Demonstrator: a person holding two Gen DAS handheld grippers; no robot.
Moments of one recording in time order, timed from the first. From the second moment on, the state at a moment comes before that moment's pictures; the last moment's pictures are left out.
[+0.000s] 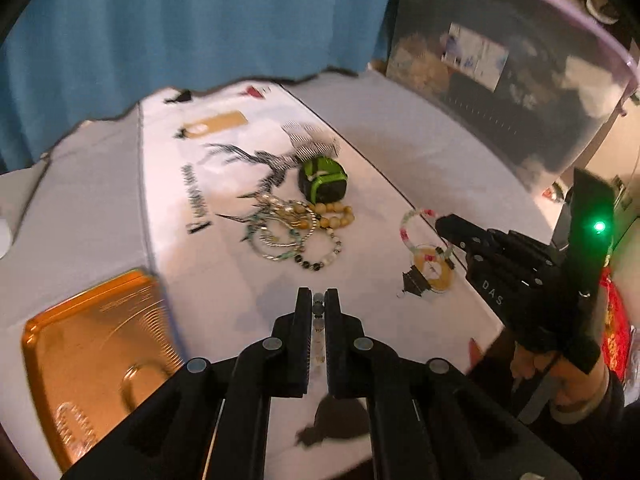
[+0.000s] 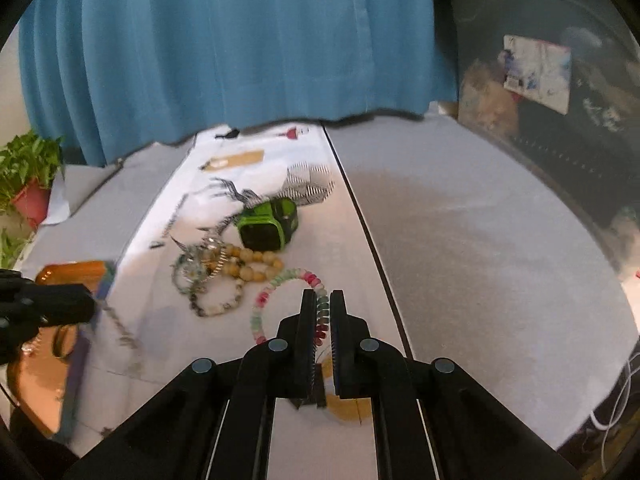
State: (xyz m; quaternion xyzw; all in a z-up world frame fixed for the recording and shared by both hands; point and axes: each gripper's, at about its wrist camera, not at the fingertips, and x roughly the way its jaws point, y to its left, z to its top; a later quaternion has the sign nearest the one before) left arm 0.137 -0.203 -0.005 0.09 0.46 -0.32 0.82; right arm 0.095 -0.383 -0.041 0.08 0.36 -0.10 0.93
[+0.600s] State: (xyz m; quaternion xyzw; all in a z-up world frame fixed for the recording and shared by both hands) left arm -0.013 -0.041 0.043 0.05 0.43 -0.25 0.87; right arm -0.047 -0.258 0.015 0.01 0.38 0.01 0.93
